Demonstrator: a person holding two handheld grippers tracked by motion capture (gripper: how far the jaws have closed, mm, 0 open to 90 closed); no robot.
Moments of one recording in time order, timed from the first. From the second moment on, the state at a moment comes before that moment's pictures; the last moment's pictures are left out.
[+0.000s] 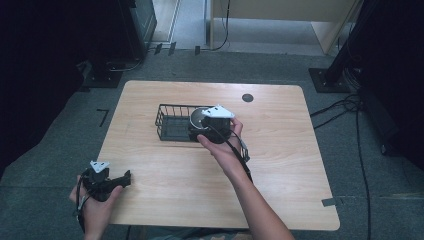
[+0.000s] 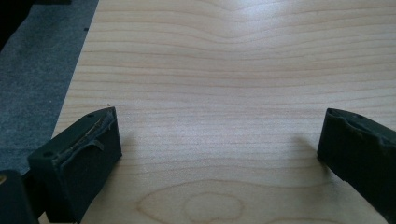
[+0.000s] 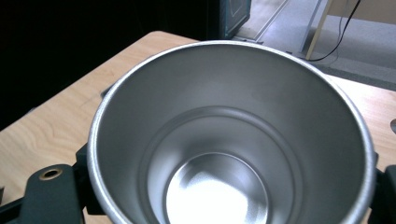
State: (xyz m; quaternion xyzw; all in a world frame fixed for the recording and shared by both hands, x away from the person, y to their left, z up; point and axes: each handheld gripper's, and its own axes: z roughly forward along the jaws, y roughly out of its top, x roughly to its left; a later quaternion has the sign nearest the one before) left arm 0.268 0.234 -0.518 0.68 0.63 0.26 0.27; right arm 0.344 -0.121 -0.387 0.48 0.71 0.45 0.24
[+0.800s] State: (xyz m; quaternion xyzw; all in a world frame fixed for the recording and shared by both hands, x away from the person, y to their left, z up) left arm 0.268 0.234 -0.518 0.68 0.63 0.26 0.27; right arm 0.402 -0.108 -0.391 0.52 0.69 0.44 0.25
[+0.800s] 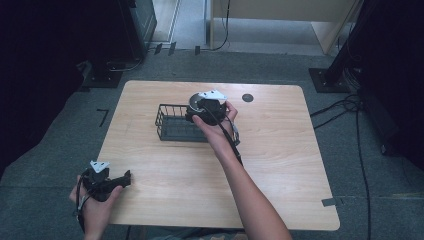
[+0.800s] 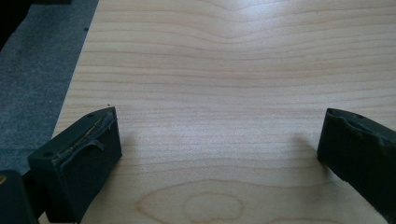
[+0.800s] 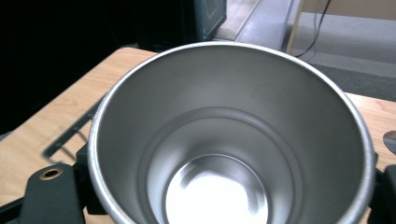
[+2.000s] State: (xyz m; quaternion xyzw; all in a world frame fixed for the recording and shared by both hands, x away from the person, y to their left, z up) left arm 0.268 0.234 -0.518 0.68 0.63 0.26 0.27; right arm 0.425 -0.093 -0.441 0.53 0.73 0.37 0.24
